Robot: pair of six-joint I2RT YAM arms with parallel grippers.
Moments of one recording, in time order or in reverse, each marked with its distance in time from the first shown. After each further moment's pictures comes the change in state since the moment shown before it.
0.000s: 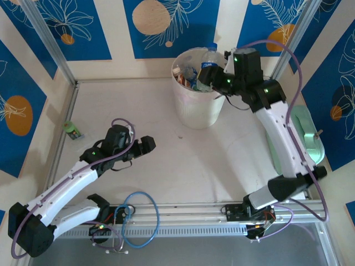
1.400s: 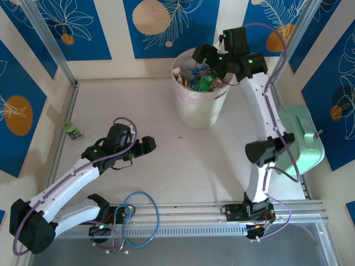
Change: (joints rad) left arm 0.005 0.030 0.015 -0.026 0.003 0.030; right arm -0.048 0.376 0.477 -0.180 0.031 0.009
